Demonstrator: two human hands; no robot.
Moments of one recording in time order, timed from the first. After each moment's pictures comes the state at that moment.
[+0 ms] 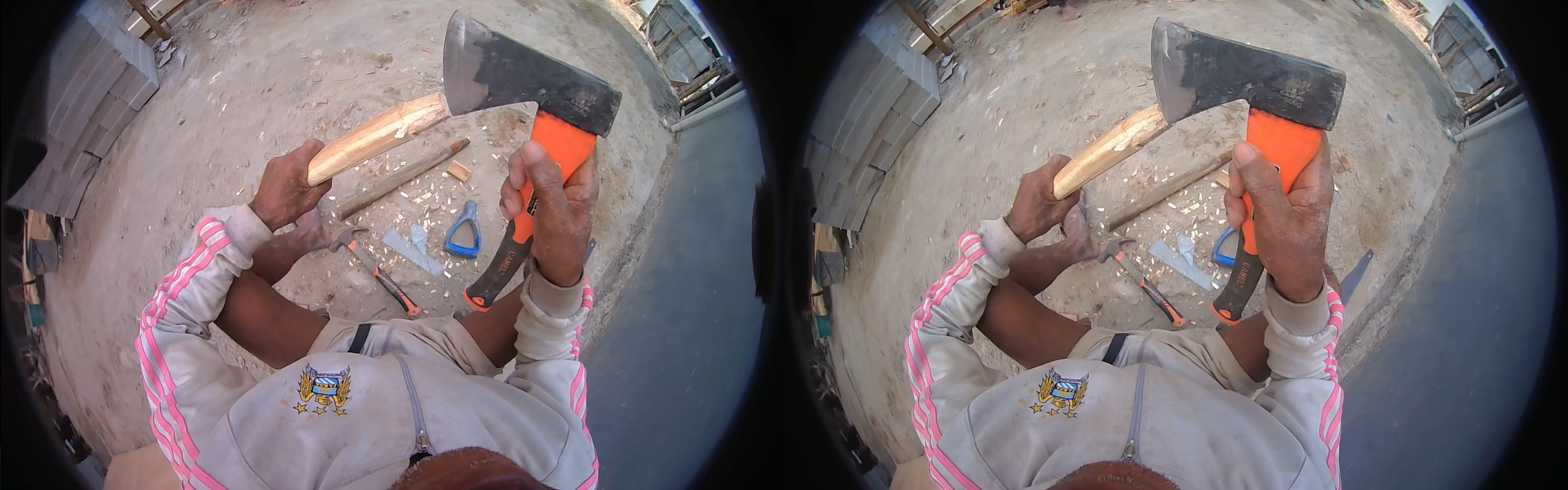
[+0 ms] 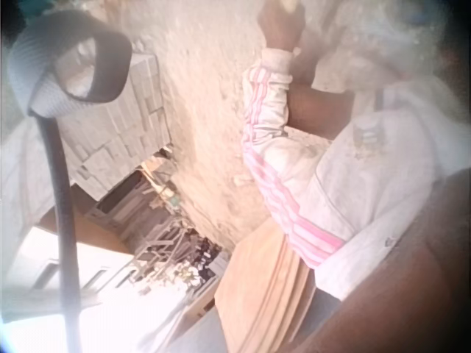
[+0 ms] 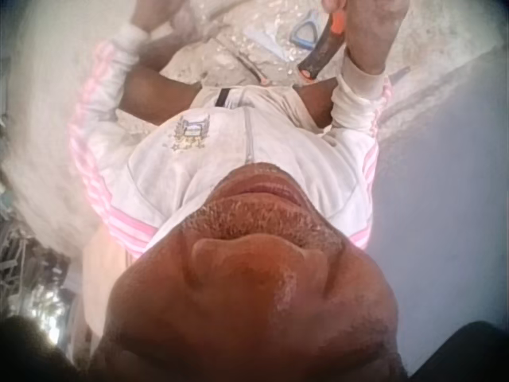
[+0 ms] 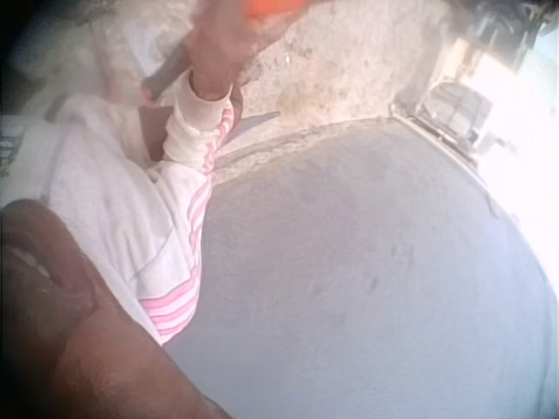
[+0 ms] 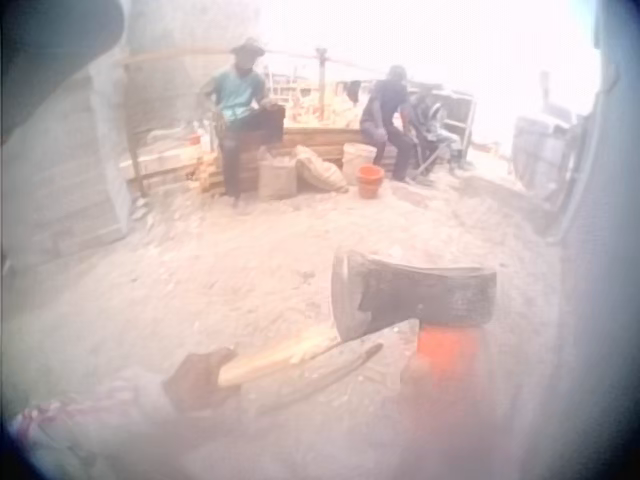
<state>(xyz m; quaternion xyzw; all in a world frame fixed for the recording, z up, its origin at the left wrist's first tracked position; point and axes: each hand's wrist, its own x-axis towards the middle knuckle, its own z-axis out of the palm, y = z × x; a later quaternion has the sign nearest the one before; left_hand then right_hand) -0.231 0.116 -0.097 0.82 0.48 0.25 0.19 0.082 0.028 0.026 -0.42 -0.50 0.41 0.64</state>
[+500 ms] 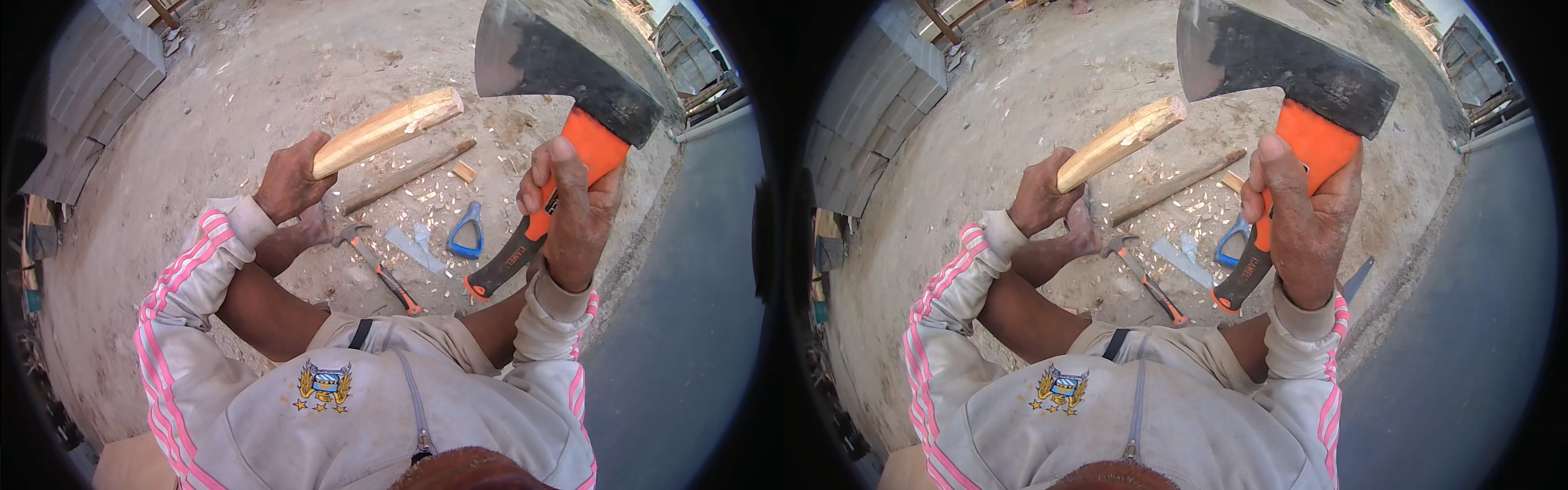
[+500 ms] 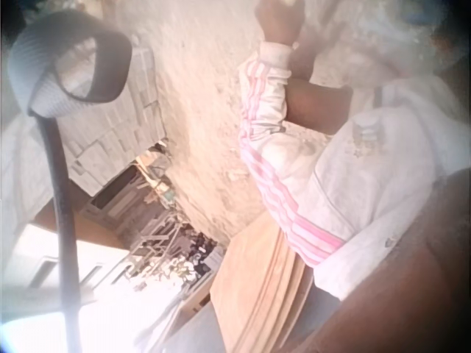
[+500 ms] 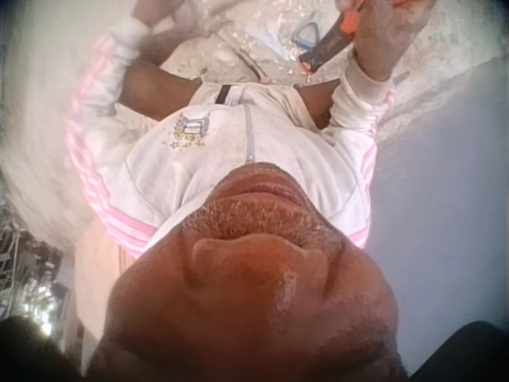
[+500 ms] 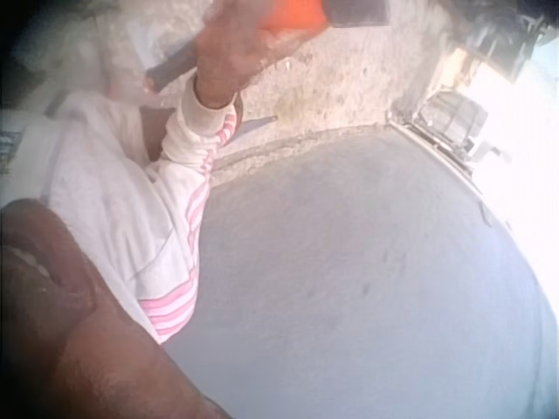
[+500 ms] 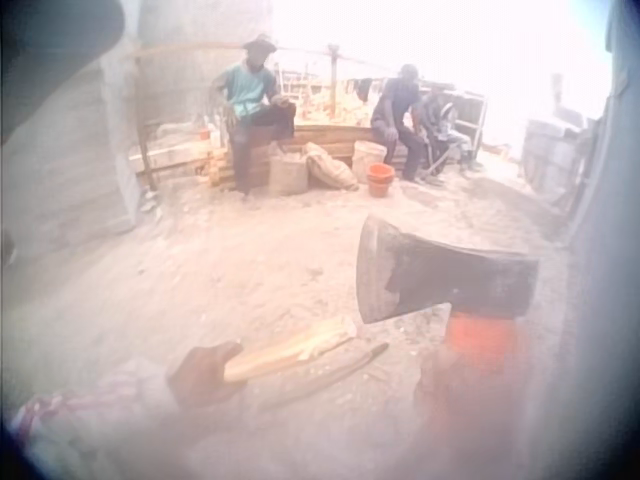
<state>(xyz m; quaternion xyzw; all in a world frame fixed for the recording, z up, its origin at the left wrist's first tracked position) -0.230 0.114 -0.092 0.81 0.49 0.25 0.19 0.074 0.029 0.036 -0.44 -0.50 0.38 0.65</state>
